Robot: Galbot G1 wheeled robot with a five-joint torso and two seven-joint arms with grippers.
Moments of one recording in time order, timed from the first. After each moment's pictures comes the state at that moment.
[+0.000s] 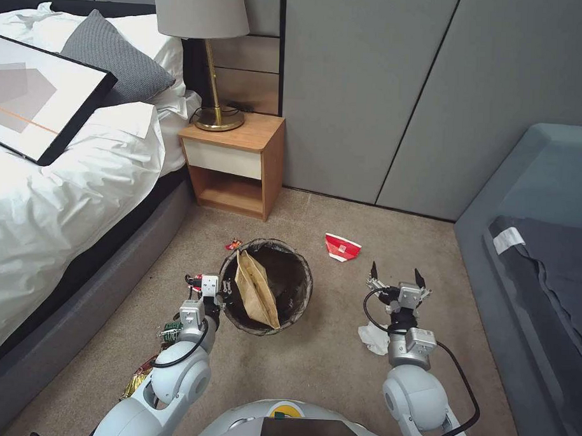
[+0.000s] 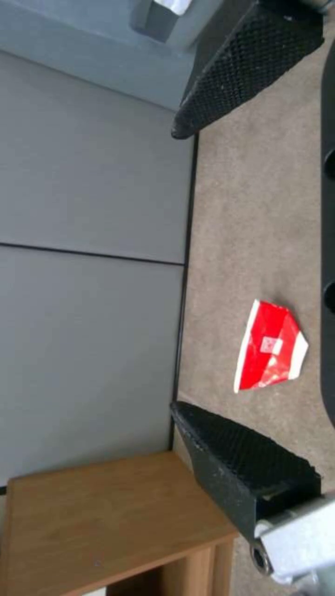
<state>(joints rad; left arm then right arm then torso) 1.46 -1.12 -0.20 -2.06 -0.47 0.24 -0.43 -1.59 1.31 0.44 2.03 0.14 0.09 0.40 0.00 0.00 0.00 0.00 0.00</state>
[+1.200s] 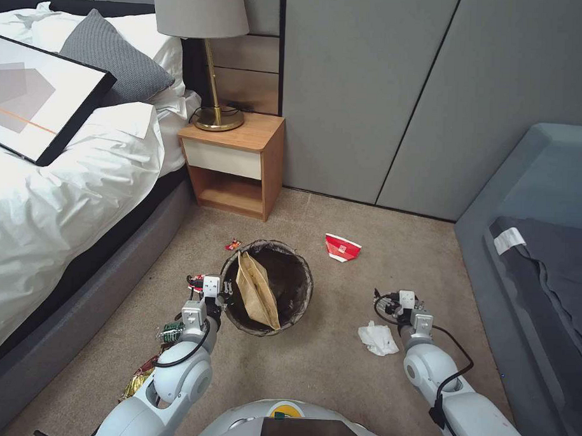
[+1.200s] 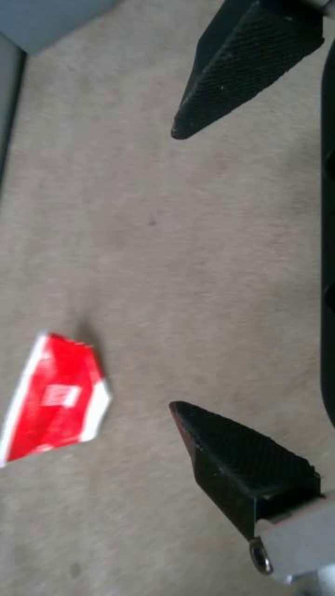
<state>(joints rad) 1.45 -1.12 -0.19 -2.04 -0.46 0.23 -0.43 -1.35 1.02 0.33 1.59 0.53 -0.11 0.32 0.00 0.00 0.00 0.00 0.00</state>
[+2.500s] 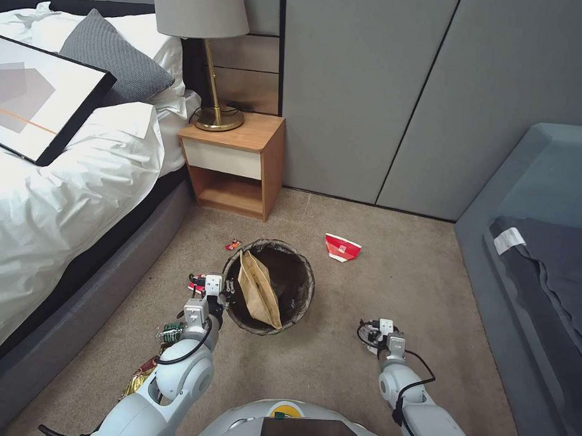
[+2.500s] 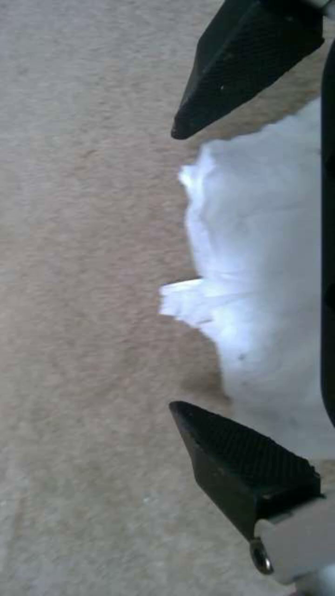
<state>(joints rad) 1.43 -1.12 -0.18 -2.04 -0.47 0.24 -0.44 -1.28 1.22 0.31 1.25 0.44 -0.04 0.28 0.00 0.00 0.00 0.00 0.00</state>
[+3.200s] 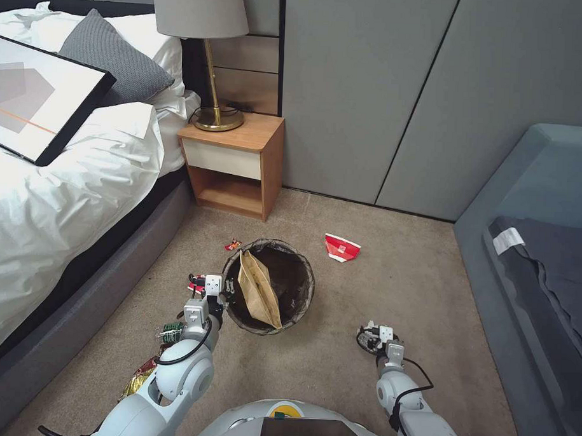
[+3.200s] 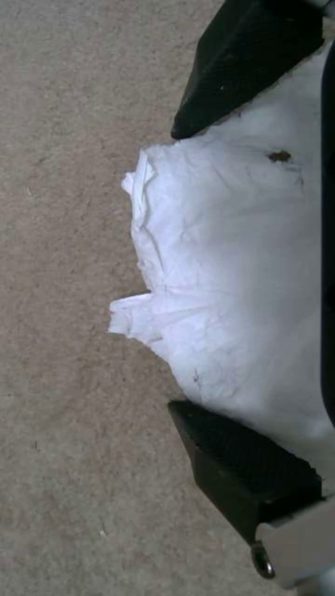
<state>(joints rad) 1.43 -1.12 -0.18 -2.04 -0.47 0.24 -0.44 -1.29 1.24 0.32 1.21 0.44 -0.04 0.28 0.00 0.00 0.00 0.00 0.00</state>
